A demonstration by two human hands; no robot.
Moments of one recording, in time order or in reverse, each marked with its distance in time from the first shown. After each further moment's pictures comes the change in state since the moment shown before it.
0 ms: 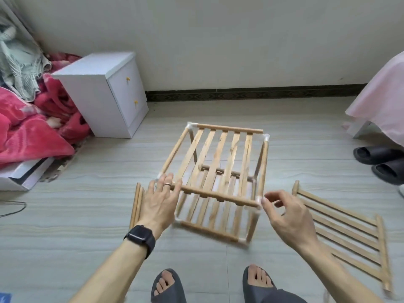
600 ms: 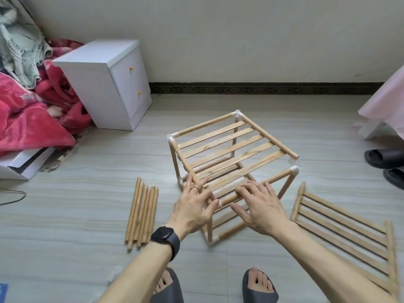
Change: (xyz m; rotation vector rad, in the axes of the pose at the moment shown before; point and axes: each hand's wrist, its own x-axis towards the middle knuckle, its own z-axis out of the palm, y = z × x) left_hand 0.023 0.064 0.025 -0.770 0.043 0.031; right_hand 0.052 0.001 0.067 -0.564 -0.465 -0.285
